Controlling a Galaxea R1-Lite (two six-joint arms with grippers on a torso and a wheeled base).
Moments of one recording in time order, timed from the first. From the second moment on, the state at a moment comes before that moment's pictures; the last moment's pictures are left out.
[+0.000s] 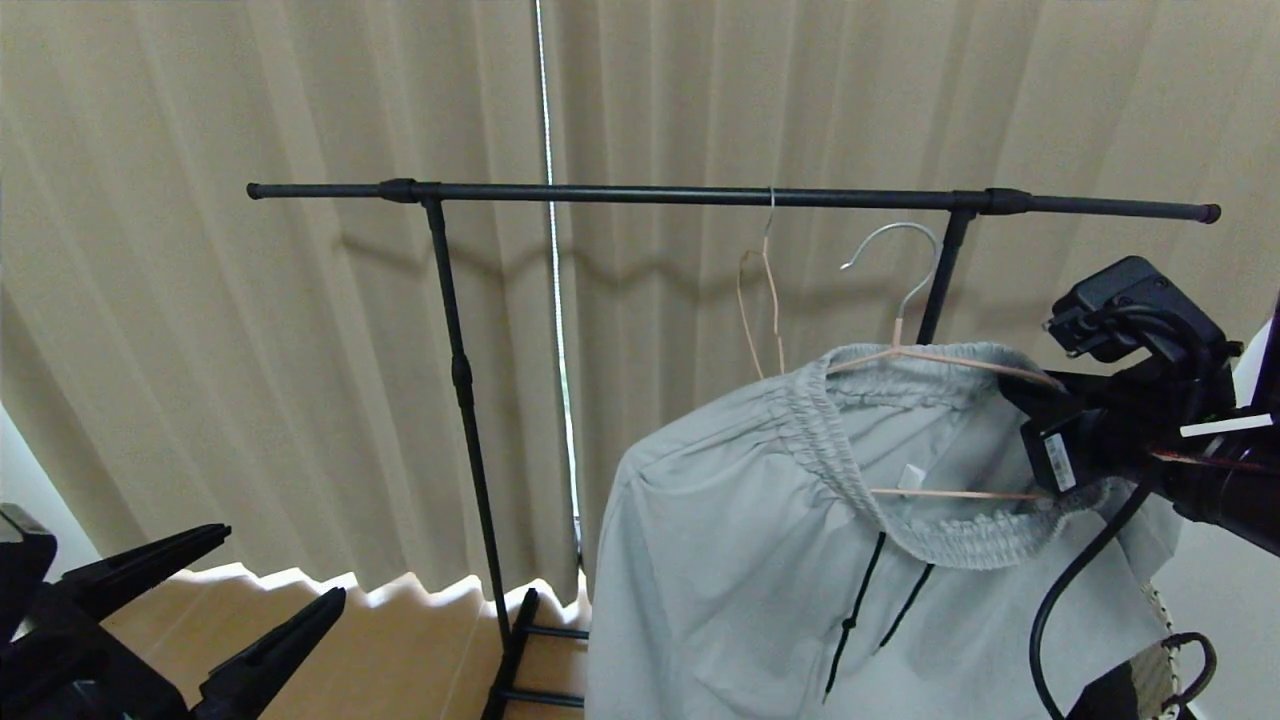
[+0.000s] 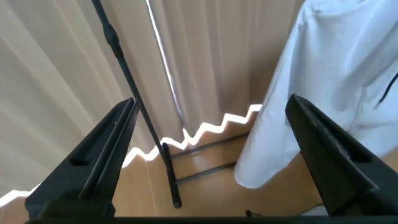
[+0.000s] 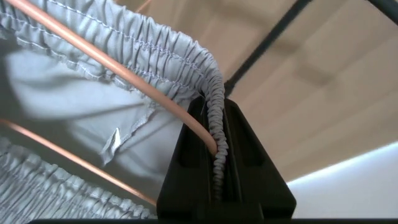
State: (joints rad) left arm -0.32 0.96 -0.16 -0.62 -0.05 0.14; right arm 0.36 1.39 -0.69 -0.40 -0.34 -0.34
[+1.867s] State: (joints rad) left arm -0.27 0.93 -0.15 -0.62 -0.05 0.13; right arm 0.27 1.36 -0.68 -0.37 -0.35 -0.26
